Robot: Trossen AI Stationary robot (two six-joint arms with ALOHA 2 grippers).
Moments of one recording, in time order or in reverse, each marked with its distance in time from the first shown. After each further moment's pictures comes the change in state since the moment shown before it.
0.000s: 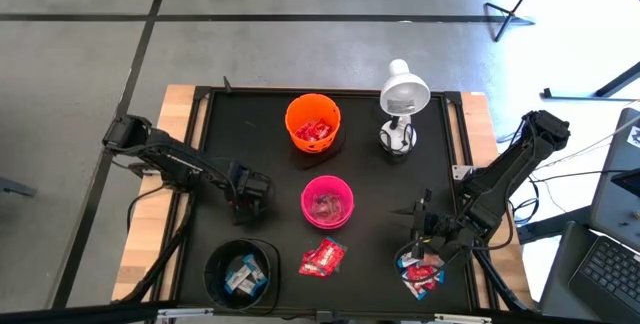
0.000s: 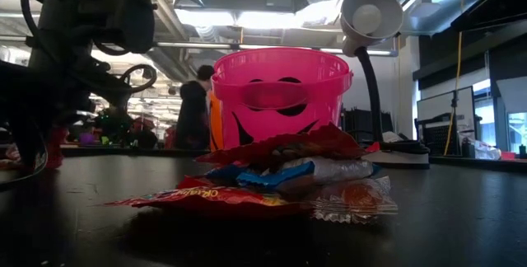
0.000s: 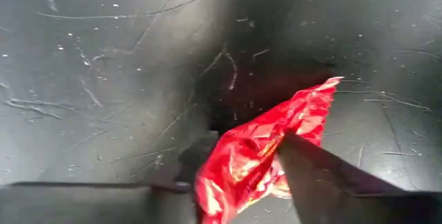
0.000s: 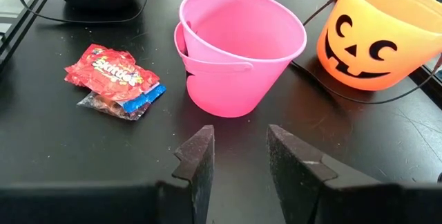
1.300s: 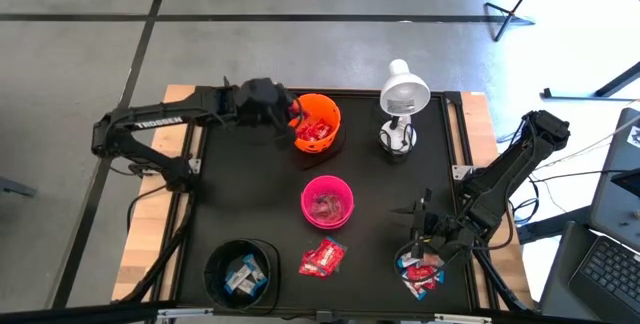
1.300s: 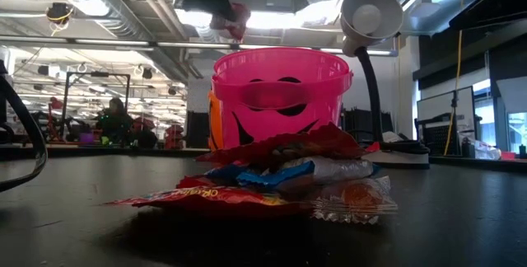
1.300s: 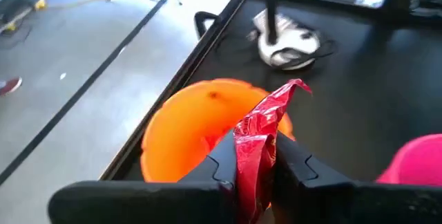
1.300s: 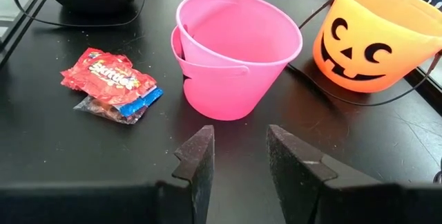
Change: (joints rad) left arm 0.434 -0.139 0.619 0.243 -0.278 0.525; right arm 0.000 0.000 0.000 0.005 0.016 -0.001
